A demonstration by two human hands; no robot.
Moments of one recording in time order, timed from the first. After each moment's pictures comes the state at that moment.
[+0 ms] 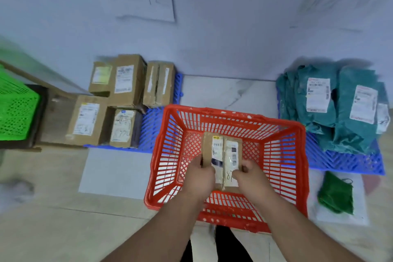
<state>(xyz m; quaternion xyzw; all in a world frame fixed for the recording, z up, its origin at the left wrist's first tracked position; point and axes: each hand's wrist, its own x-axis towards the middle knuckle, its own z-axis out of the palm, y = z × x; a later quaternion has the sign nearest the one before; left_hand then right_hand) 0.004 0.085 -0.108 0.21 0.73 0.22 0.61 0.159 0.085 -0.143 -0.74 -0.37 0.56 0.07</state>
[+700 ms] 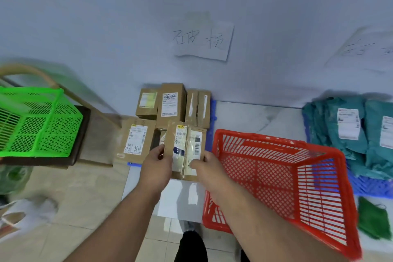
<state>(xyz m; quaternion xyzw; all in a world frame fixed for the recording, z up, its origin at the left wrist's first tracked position) -0.255 0.117 -0.028 0.25 0.78 0.30 0.49 -0.113 0.137 -0.052 -0.64 -0.33 0.67 0.19</state>
